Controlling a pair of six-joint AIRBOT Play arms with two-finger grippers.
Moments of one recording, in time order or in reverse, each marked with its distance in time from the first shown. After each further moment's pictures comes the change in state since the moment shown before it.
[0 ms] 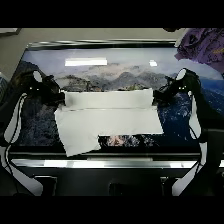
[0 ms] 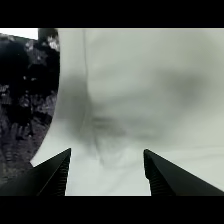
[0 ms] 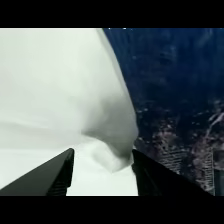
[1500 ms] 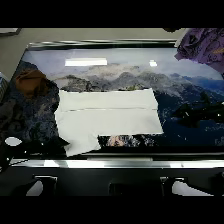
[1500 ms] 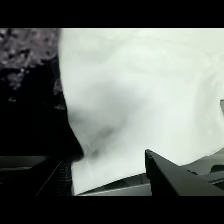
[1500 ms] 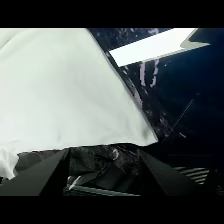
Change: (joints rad) left arm 0.287 0.966 -1.442 -0.620 0.318 0.320; right arm -0.404 0.584 -0.735 0.298 -0.090 -0.215
